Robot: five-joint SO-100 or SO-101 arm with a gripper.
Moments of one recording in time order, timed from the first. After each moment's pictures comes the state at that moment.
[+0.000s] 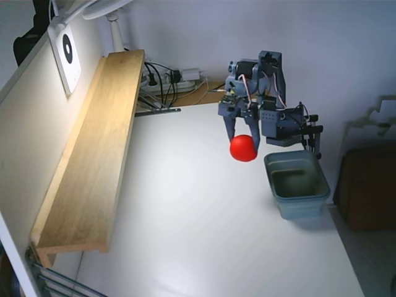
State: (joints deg) arm -36.6 83.5 58.5 87.7 -90.2
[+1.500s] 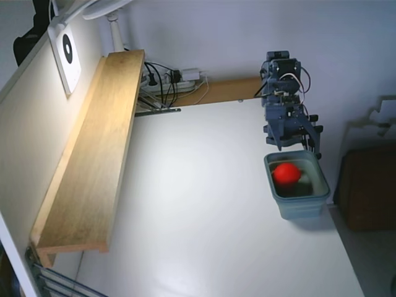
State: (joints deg) arm -57.6 83.5 58.2 87.7 -90.2
